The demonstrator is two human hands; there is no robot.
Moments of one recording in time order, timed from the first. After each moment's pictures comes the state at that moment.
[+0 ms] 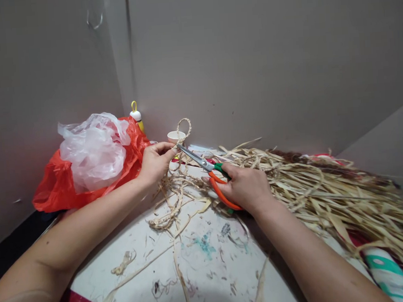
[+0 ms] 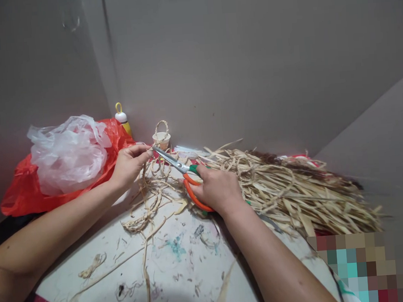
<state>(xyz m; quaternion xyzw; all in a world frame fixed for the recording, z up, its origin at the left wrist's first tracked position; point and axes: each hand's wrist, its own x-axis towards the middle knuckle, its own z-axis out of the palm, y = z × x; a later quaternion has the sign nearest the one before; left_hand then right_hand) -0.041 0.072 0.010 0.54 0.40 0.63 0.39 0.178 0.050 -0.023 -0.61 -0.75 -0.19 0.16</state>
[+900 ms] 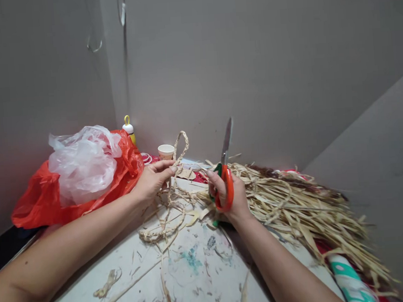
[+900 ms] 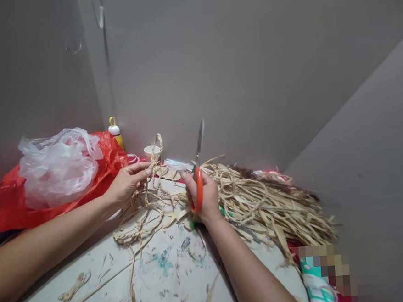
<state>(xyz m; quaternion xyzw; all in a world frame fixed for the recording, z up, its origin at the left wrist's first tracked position) -0.033 0.061 0.007 0.49 0.38 0.54 0.58 0.165 0.055 -0.021 -0.48 -0.55 0.31 0.61</state>
